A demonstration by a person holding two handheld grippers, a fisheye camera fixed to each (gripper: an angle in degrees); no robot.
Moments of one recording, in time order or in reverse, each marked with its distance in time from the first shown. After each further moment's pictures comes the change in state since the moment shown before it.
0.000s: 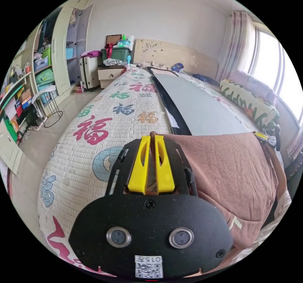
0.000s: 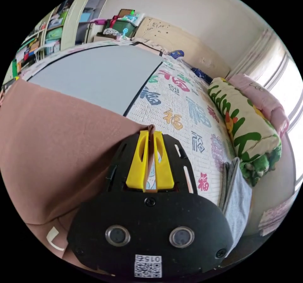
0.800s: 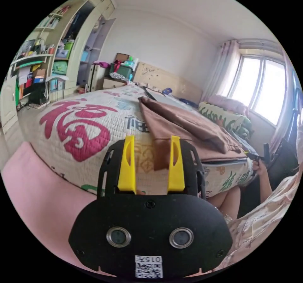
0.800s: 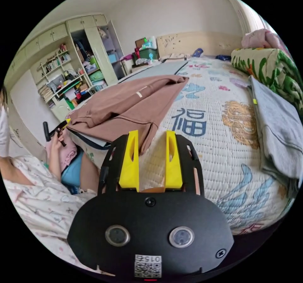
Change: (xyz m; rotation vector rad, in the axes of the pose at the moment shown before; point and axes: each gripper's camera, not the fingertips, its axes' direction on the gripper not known) left arm -0.061 0.232 -0.195 0.332 0.165 -0.166; right arm 0.152 0.321 -0.268 0.224 -0.614 0.236
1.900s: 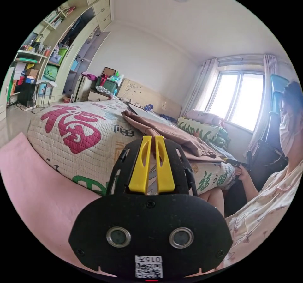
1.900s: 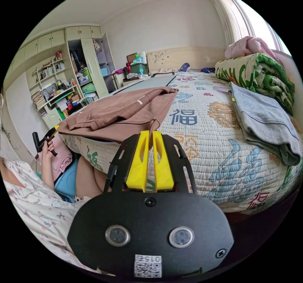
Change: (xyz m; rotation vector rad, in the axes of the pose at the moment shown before) left arm -0.075 0.046 -0.062 0.126 0.196 0.026; right arm 0.015 0.141 -0.062 0.101 0.082 0.040
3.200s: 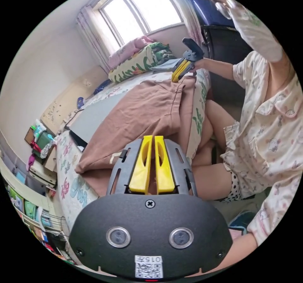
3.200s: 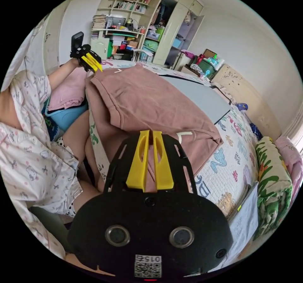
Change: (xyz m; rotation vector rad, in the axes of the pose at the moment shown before) left arm 0.137 0.116 0.148 -0.544 0.278 0.999; right arm -0.160 0.082 0.156 -0.195 -0.113 -0.756
